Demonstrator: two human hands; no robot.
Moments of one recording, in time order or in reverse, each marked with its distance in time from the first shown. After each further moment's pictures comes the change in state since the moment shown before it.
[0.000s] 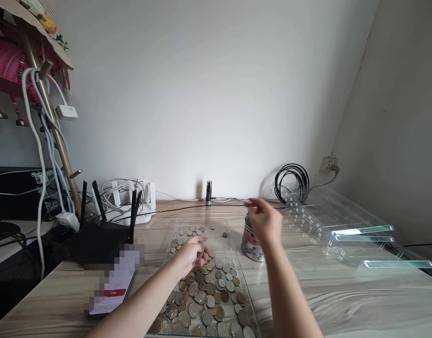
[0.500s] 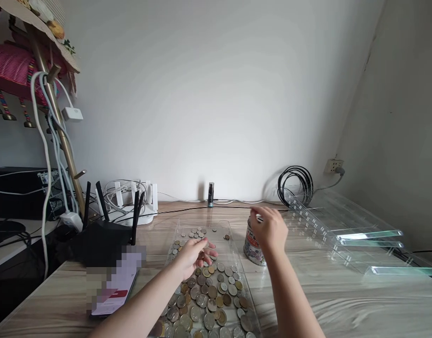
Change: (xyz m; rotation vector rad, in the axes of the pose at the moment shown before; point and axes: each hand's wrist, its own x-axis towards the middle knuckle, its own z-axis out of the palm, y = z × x) left_hand -0.001 0.002 -0.001 -0.016 -0.076 0.049; right_hand -0.005 -0.002 -0.001 -0.290 0.011 -0.156
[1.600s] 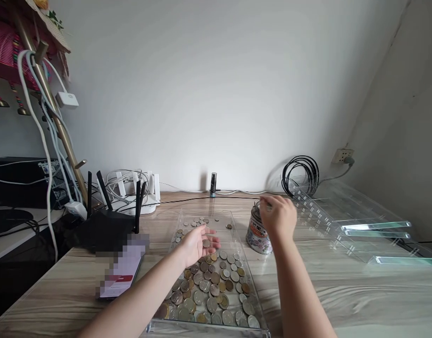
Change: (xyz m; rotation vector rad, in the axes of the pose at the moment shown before) left_hand -0.001 0.006 -0.001 -0.252 -0.036 -0.156; right_hand 0.008 0.015 0.006 -0.085 0.008 -0.003
